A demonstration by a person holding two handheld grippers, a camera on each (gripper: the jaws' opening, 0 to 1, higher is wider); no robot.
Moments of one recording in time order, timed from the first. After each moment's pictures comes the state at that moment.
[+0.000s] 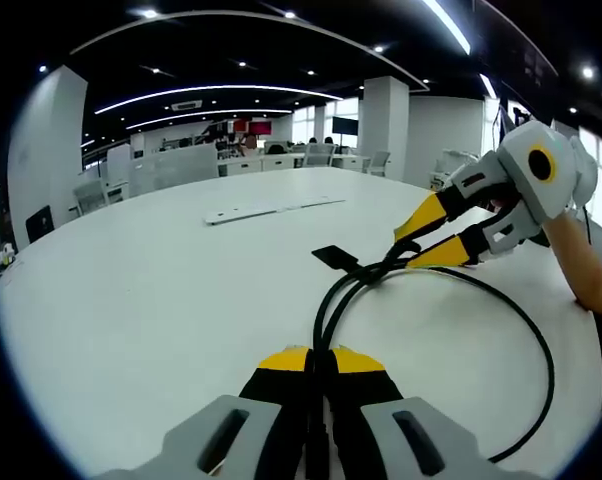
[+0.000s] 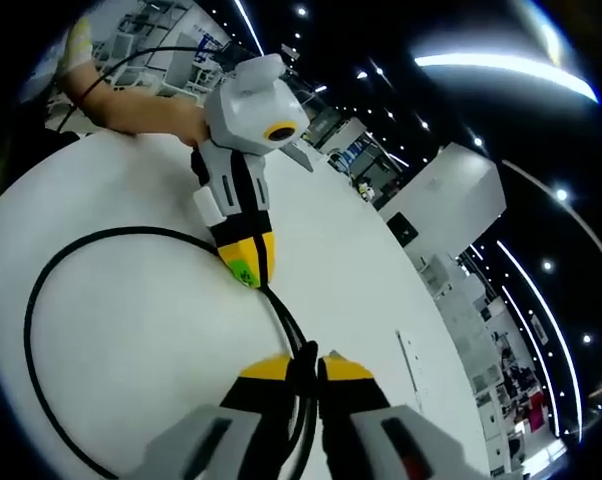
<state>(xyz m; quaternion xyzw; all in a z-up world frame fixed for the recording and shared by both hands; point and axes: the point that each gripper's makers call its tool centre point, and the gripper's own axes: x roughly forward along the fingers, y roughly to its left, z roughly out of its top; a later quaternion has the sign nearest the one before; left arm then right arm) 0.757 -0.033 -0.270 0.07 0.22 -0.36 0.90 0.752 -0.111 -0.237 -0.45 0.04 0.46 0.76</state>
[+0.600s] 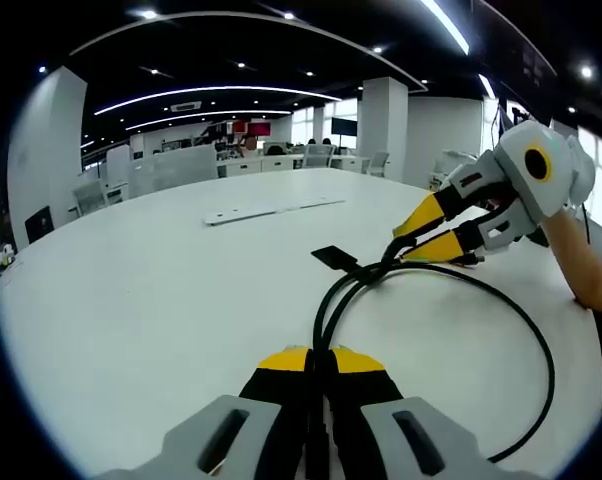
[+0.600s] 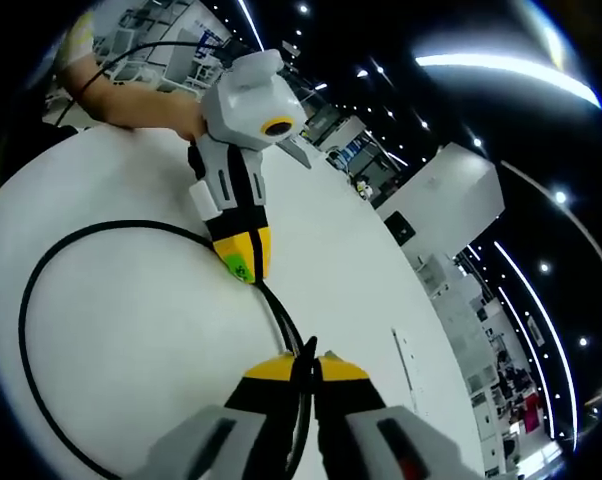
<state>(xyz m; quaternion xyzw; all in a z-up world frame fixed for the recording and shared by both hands) 0.756 -0.033 -0.270 0.07 0.22 -0.36 0.90 0.757 -0.111 -0.235 -0.46 0.04 0.45 0.76</state>
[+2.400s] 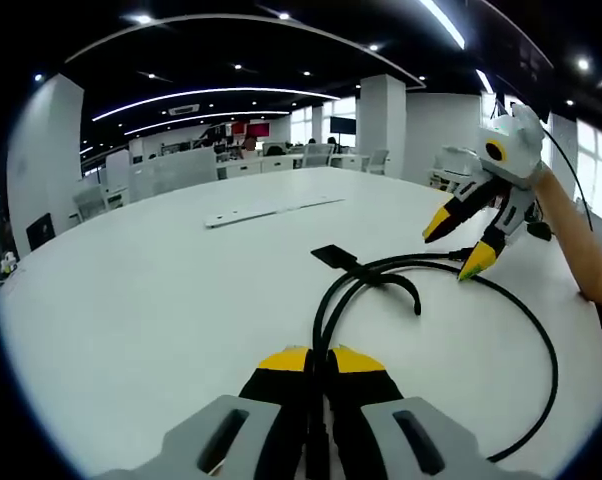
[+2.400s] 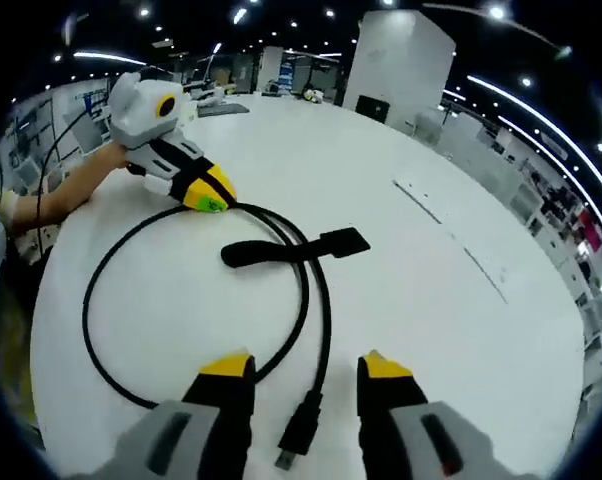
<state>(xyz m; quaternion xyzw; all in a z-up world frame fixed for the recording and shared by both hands) 0.757 -0.031 -0.270 0.08 0.22 -0.36 0.90 0.741 -0.202 -0.269 -0.27 0.32 0.42 0.81</state>
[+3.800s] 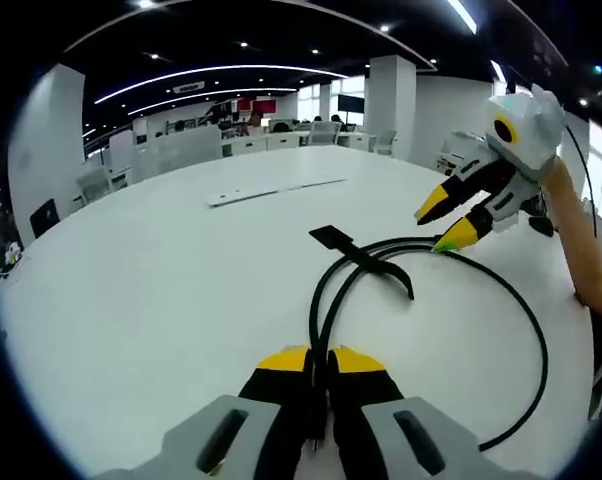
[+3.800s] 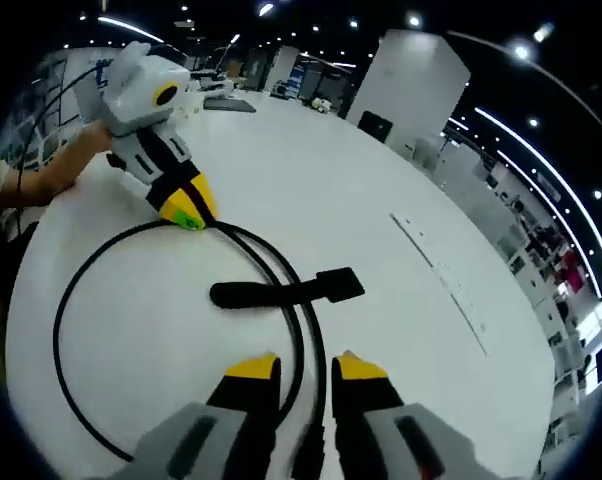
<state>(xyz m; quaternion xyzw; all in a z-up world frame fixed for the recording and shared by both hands) 0.736 -0.030 -0.271 0.09 0.27 -0.35 0.89 0.762 -0.172 -0.264 -0.31 0.27 0.39 0.82</state>
